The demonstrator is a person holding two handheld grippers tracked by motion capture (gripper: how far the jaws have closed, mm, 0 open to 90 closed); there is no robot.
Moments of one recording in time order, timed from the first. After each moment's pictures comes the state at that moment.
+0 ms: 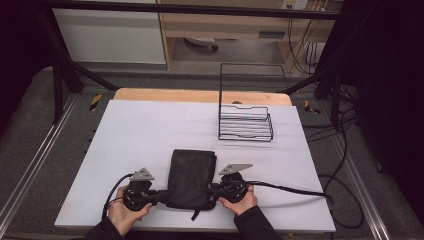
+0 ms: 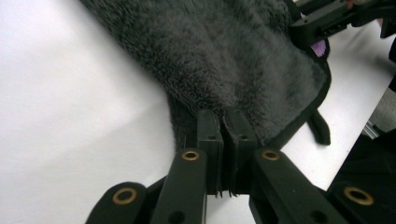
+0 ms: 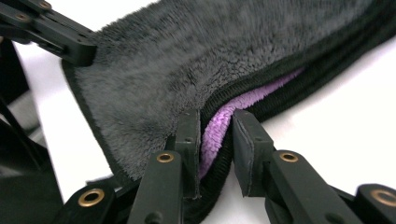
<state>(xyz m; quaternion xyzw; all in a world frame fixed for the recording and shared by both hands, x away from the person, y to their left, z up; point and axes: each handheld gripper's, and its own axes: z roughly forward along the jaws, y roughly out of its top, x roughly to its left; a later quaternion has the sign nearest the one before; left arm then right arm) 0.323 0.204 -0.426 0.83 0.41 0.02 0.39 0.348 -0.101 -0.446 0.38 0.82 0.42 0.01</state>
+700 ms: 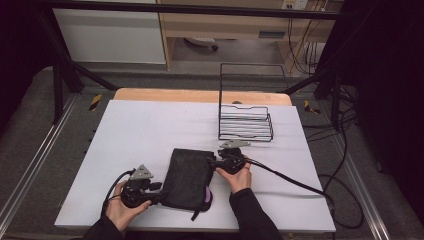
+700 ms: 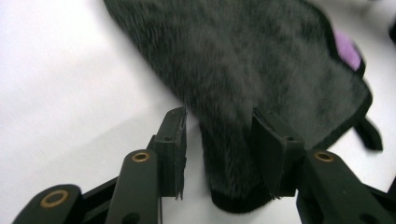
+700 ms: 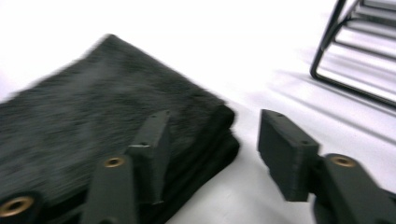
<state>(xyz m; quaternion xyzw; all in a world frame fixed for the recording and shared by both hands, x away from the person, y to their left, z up) 0.332 0.207 -0.440 0.84 0.39 0.06 0.36 0.429 -0.098 -0.451 0.43 0.79 0.42 0.15</state>
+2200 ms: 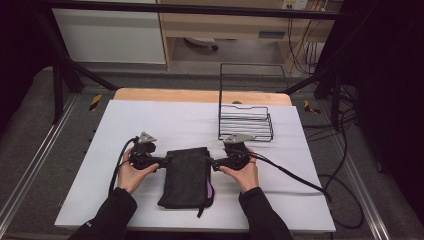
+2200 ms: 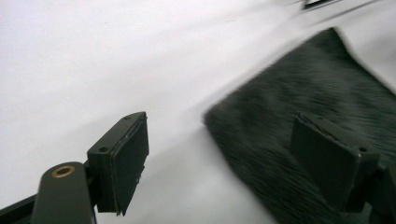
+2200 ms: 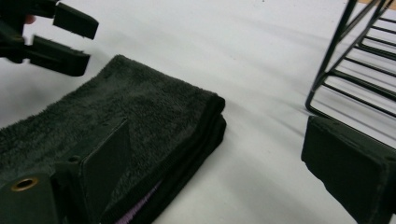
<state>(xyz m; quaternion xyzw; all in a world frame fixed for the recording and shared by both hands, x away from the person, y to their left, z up) 0.435 0.203 -0.431 0.80 0.46 0.15 0.37 0.427 -0.110 -0.422 0.38 0.80 0.45 0.14</state>
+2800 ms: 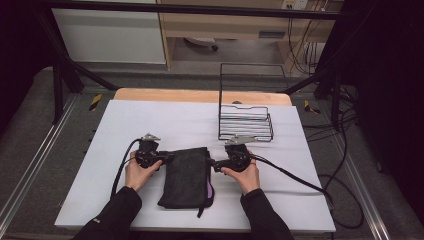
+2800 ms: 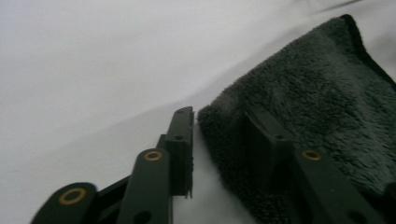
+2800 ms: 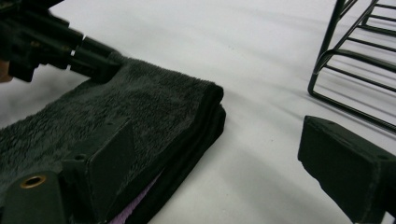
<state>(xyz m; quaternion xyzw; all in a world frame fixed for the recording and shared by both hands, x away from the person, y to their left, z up) 0.445 0.196 -0.447 0.79 0.47 0.08 0.38 0.428 -0.113 -0.430 0.40 0.79 0.45 0.12</state>
